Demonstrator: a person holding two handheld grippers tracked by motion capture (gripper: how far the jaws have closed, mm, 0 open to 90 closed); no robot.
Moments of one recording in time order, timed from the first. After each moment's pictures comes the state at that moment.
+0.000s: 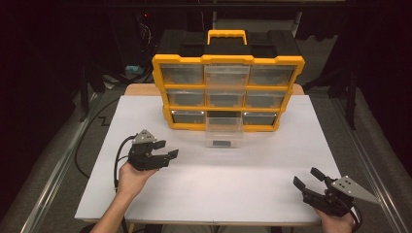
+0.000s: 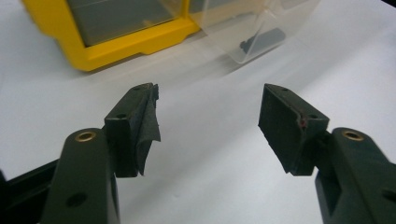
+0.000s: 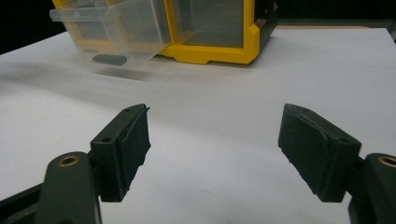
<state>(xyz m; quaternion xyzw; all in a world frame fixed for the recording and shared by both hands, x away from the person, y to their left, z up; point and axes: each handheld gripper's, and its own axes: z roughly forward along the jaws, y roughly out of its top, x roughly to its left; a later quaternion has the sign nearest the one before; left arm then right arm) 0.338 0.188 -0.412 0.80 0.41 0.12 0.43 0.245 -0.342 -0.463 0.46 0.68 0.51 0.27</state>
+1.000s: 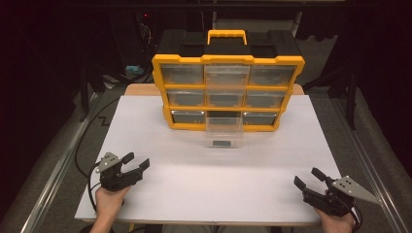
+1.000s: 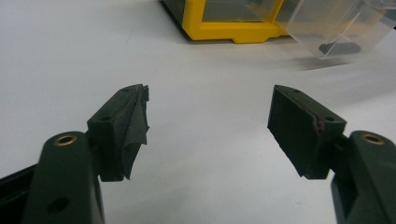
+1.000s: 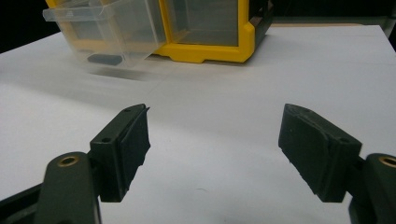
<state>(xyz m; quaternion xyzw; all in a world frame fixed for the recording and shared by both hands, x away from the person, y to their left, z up) 0.294 0.260 -0.468 0.70 0.49 0.20 0.49 0.245 -0.343 -0.463 0.46 0.67 0.51 0.28</state>
